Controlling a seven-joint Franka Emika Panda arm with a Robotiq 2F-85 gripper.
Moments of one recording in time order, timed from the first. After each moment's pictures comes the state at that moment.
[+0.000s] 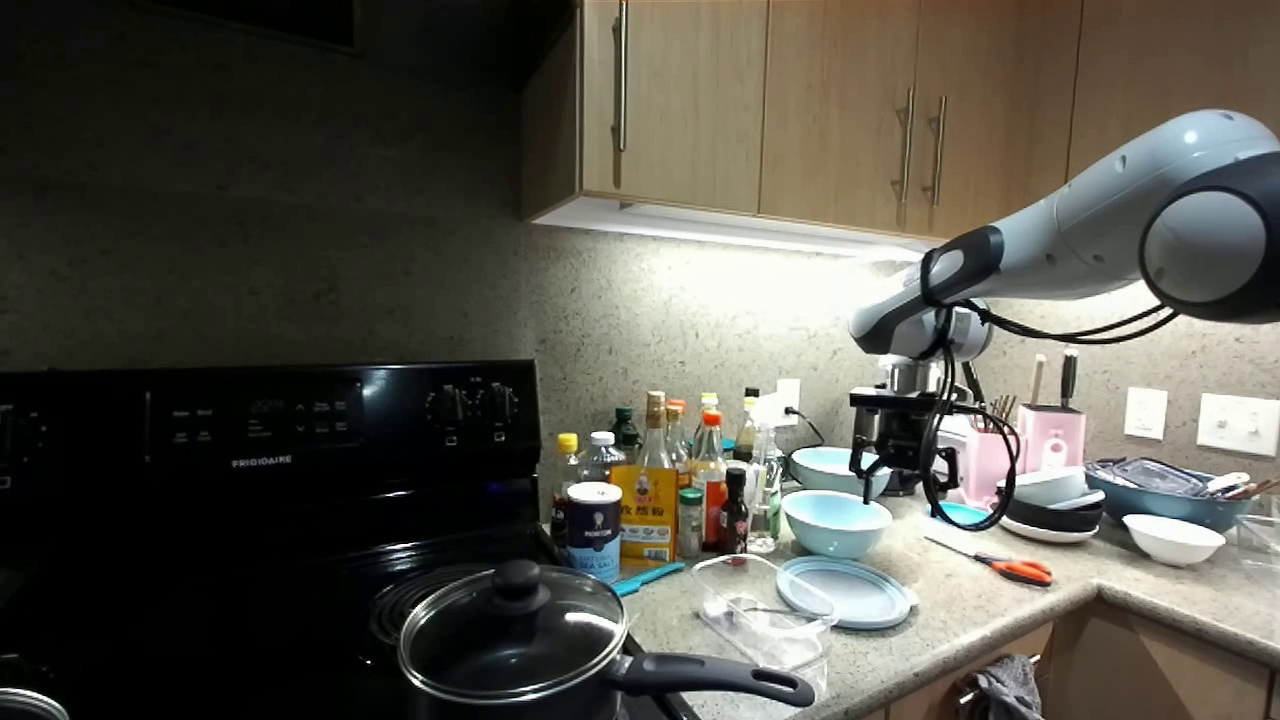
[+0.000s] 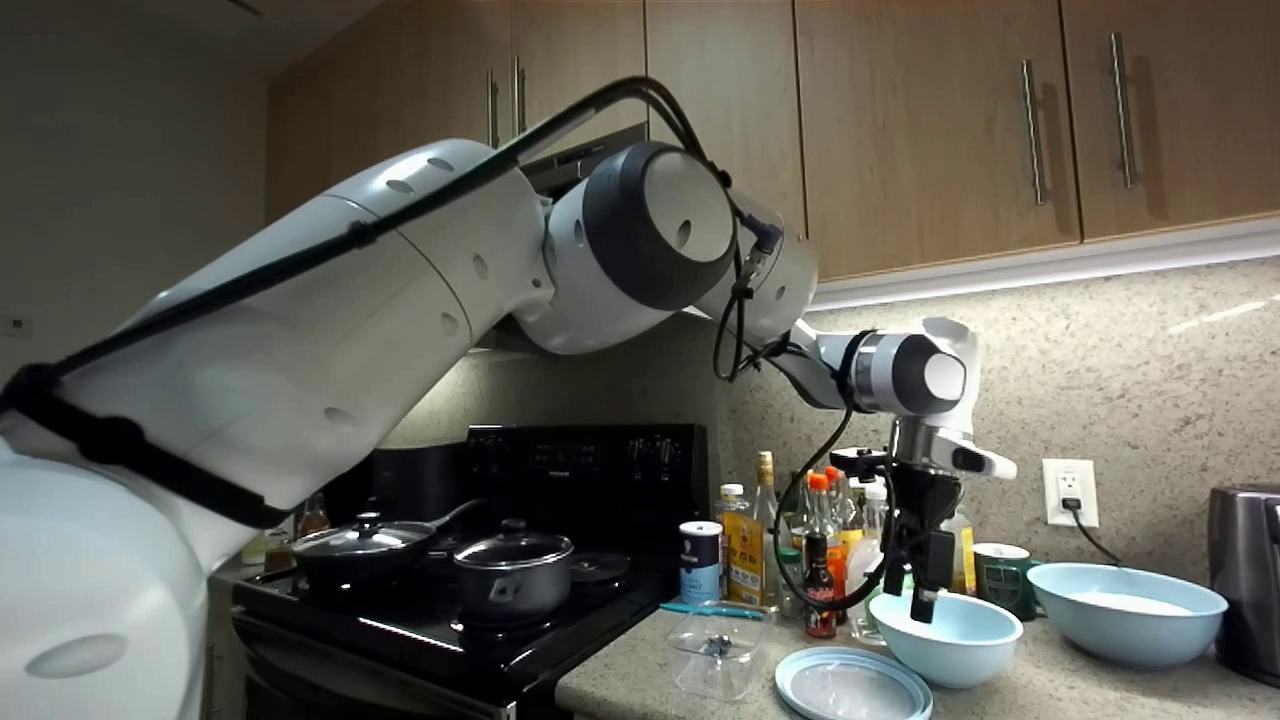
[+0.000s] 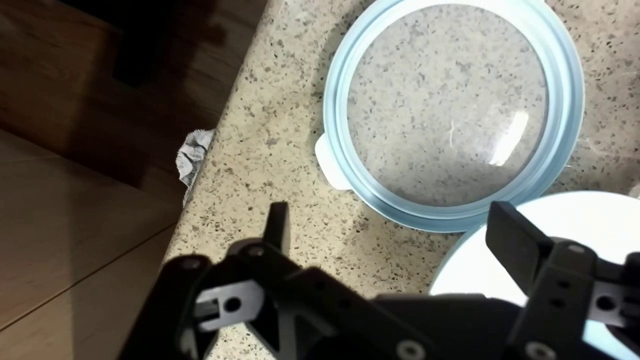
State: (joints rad) arm -0.23 0.76 -0.20 -1.21 0.26 1.77 0.69
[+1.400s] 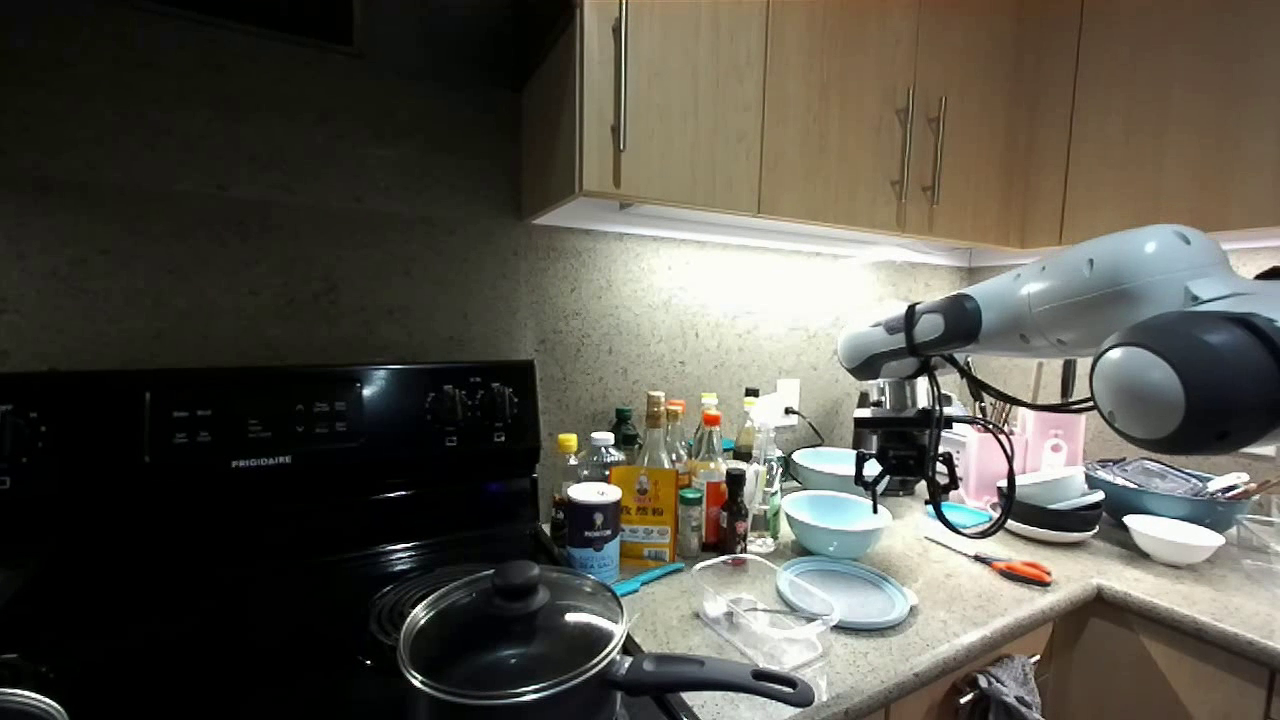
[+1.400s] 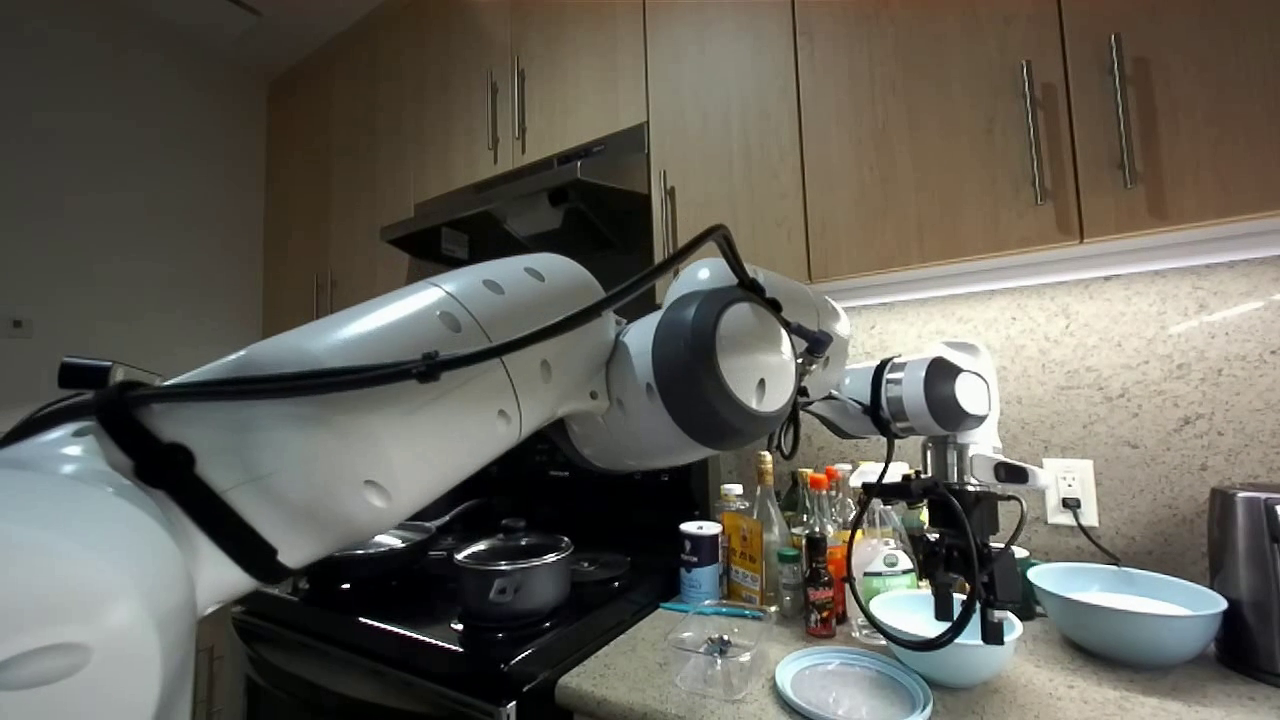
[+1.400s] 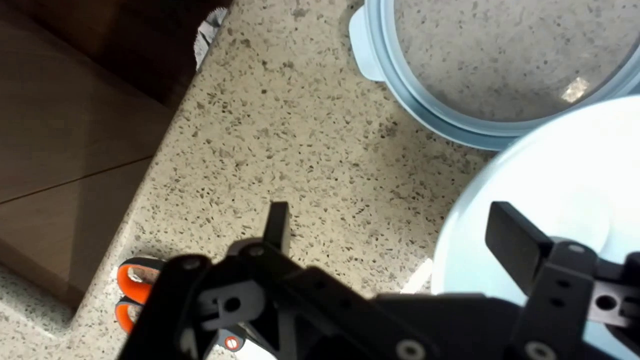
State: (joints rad) arm -0.28 1.07 -0.21 -0.72 0.14 1.62 0.60
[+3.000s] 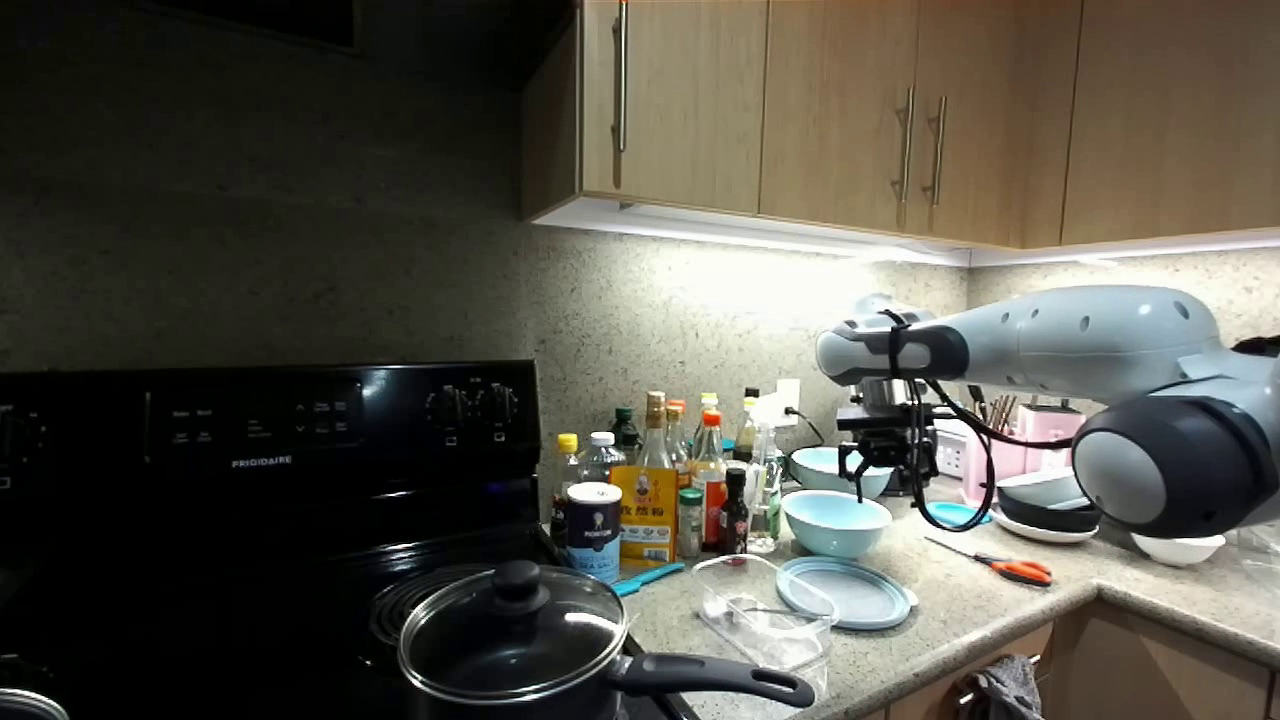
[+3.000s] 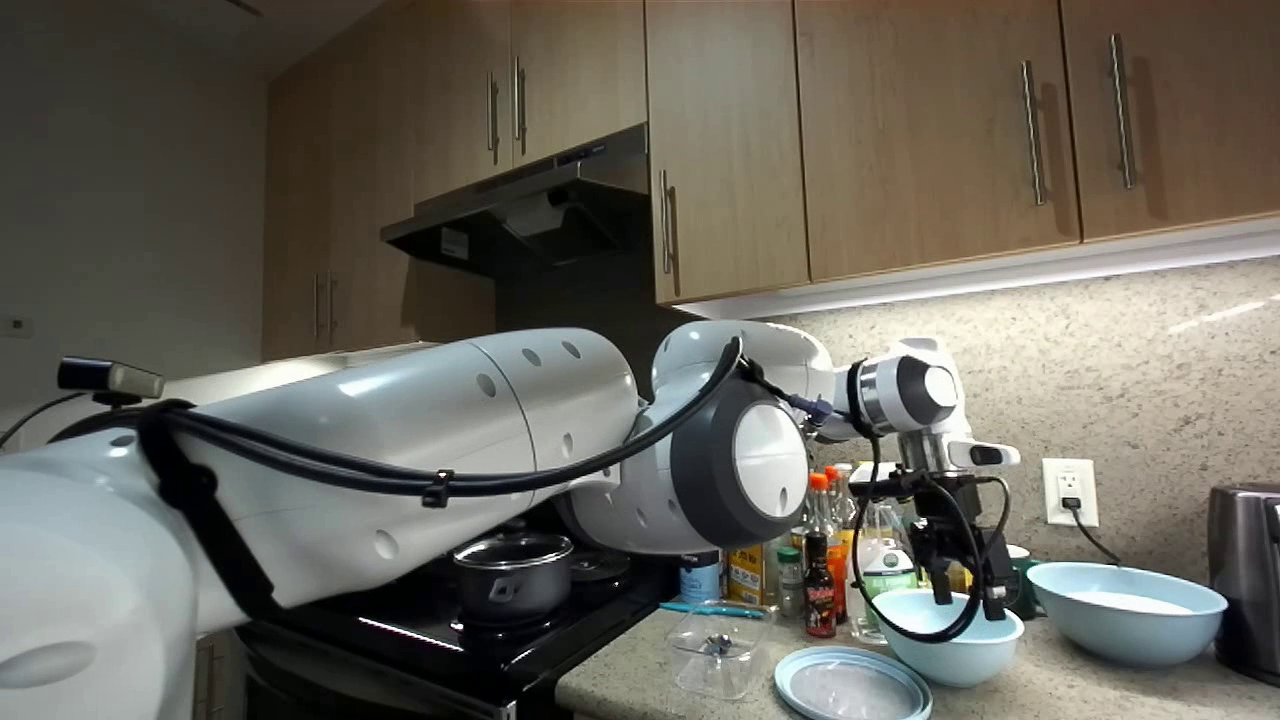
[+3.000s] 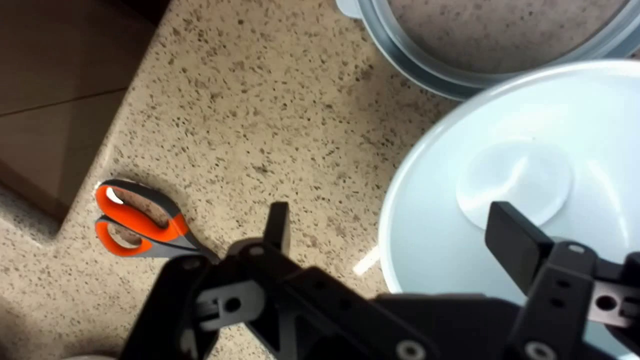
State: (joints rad) arm -0.27 1.27 -0.20 -0.35 0.03 1.55 0.59
